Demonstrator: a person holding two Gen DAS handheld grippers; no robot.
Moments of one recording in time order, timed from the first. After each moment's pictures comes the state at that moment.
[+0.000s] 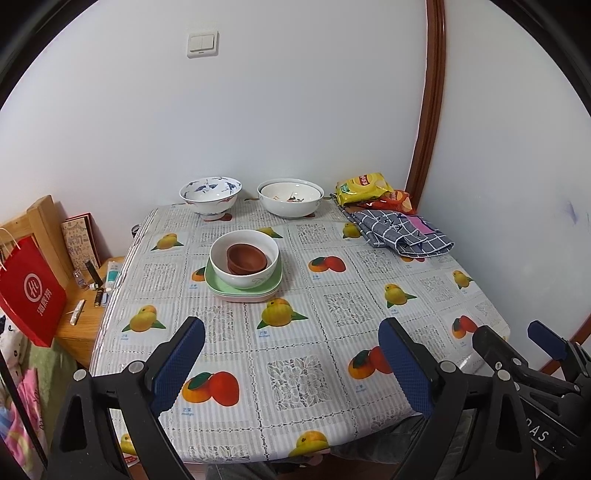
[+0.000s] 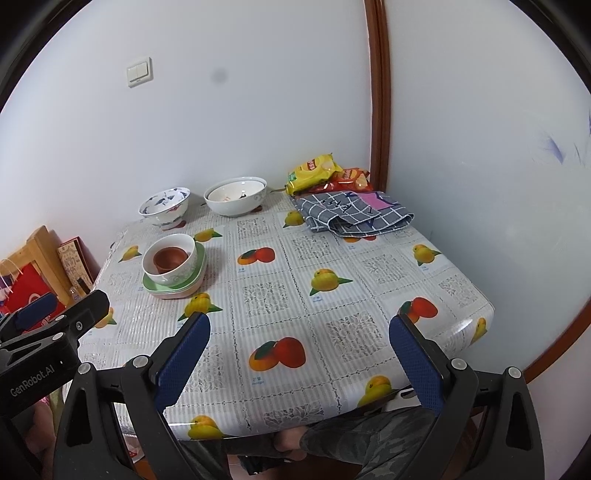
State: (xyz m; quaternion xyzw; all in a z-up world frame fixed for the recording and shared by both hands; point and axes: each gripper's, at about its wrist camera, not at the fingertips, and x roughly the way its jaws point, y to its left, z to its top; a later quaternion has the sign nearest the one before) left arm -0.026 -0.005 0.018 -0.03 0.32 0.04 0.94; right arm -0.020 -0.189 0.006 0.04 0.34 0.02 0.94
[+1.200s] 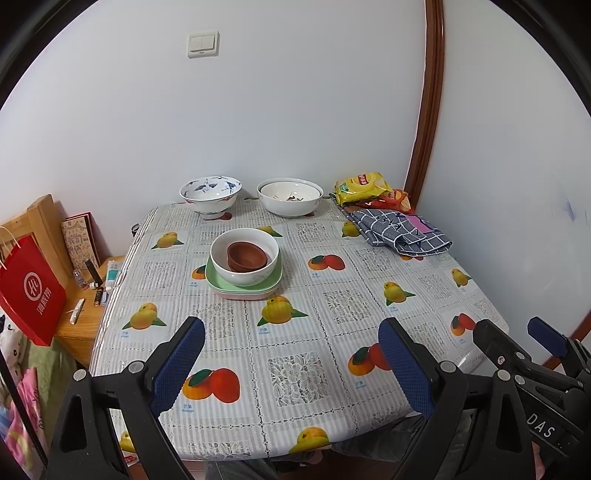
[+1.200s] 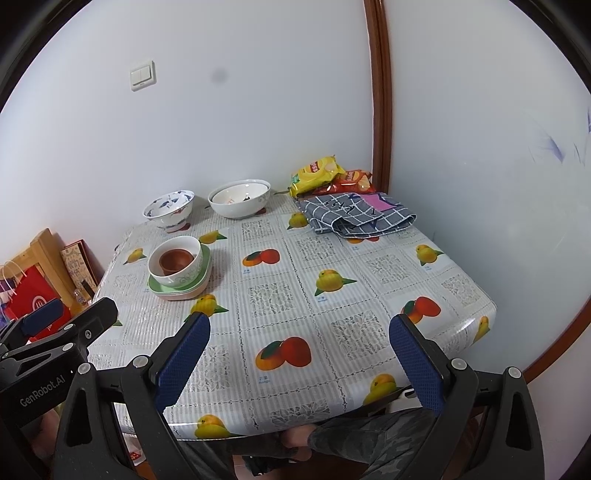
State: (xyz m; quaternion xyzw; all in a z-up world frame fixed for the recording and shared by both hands) left arm -0.031 -0.005 0.018 -0.04 0.32 0.04 0.94; right arm -0.024 -0.187 0.007 0.05 0.33 0.02 0.94
